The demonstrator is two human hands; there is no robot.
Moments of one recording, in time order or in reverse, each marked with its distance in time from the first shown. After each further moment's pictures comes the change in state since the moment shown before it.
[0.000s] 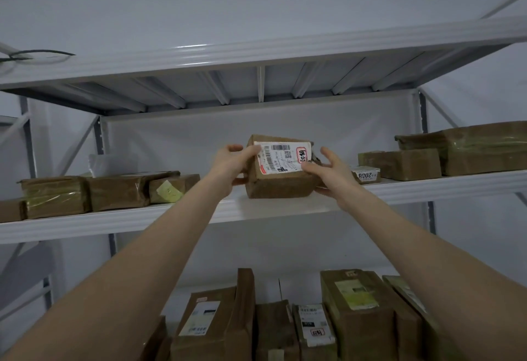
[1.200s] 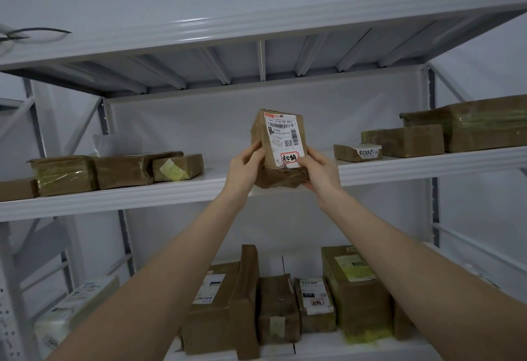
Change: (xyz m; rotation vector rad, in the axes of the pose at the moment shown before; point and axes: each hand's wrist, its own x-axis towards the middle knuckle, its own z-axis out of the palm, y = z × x) left_hand -0.040 -0.053 0.022 -0.004 -0.041 0.181; right_hand -0.027 0.037 0.029 0.169 0.067 -0.005
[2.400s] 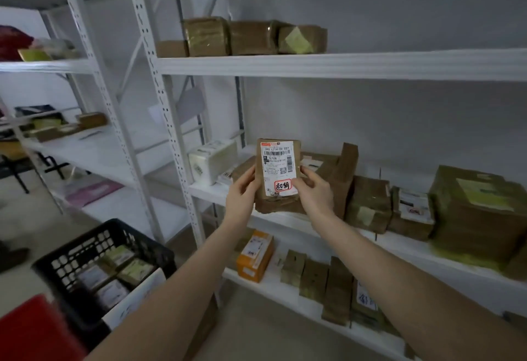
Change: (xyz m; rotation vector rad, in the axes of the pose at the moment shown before) left_hand -0.246 -0.163 -0.169 0.071 0.493 -0.305; right_hand -0.205 0.204 0.109 -0.356 -0.412 0.245
